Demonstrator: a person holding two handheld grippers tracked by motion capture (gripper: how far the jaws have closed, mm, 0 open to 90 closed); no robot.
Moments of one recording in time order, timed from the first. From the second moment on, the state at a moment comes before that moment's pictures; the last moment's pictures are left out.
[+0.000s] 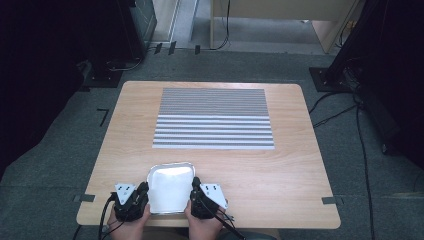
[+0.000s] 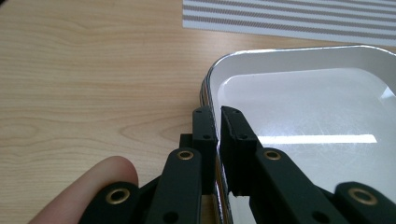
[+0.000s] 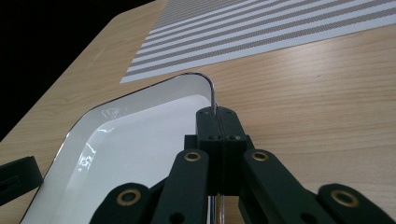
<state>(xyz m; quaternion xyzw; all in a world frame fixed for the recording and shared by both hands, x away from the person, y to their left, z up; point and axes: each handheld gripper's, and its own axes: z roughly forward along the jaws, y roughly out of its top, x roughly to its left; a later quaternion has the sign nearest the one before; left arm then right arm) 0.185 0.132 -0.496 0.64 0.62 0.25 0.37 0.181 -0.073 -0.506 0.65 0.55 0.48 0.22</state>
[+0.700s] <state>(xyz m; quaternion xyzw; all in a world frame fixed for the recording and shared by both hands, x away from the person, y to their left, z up) 0.182 0.125 -0.497 0.65 0.61 0.25 0.38 0.181 -0.074 -0.509 0.63 0.58 0.45 0.24</state>
